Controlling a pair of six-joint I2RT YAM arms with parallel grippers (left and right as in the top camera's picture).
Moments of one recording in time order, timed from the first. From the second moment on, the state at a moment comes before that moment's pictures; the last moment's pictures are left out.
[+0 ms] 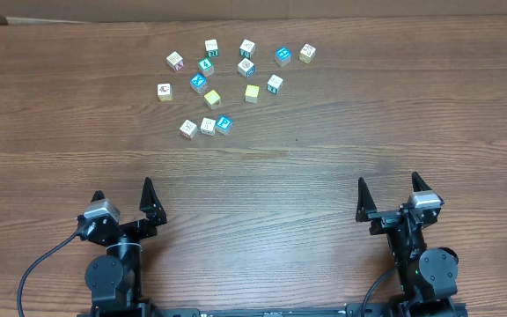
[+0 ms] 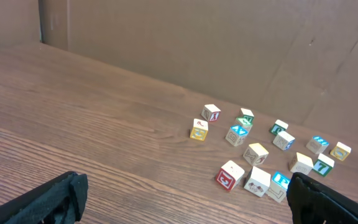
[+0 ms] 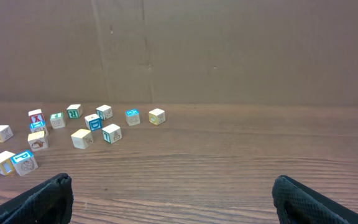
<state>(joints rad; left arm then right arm) 0.09 0.01 0.01 -0.07 -0.06 -0.29 0.18 0.02 0.02 -0.02 0.06 0.04</state>
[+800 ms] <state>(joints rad) 0.09 0.02 0.26 -0.02 0.18 -0.28 0.18 0.02 0.02 -0.02 0.06 0.04</state>
